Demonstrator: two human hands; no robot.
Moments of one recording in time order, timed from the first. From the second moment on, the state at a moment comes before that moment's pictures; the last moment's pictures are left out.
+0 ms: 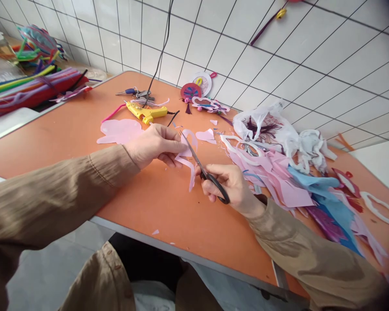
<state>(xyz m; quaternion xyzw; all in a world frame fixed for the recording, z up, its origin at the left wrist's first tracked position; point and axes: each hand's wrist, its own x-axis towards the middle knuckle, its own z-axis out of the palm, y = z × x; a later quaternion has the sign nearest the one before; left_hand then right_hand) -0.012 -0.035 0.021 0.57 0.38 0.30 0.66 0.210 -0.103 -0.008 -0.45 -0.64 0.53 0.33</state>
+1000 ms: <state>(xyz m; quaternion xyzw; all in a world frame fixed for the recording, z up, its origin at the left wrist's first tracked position) -0.009 -0.036 0.013 0.52 0.35 0.25 0.74 0.211 -0.099 -0.009 -0.42 -0.67 0.53 0.31</state>
